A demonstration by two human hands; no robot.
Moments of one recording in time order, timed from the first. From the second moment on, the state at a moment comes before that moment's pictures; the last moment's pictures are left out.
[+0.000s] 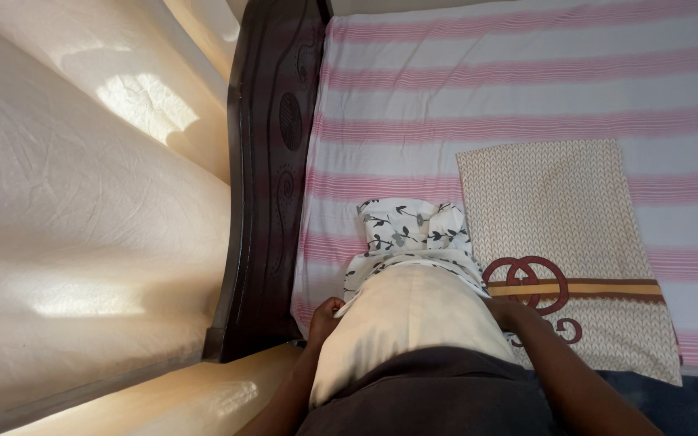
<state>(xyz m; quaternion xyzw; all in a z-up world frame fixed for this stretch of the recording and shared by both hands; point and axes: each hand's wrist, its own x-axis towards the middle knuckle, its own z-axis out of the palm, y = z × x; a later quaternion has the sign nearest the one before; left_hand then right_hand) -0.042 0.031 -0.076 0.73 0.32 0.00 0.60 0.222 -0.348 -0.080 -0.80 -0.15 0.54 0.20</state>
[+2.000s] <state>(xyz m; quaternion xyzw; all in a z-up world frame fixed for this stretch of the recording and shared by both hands) 0.080 0.009 0.084 0.53 0.21 -0.06 0.82 0.170 -0.299 0.050 -0.83 -0.39 0.38 0.12</state>
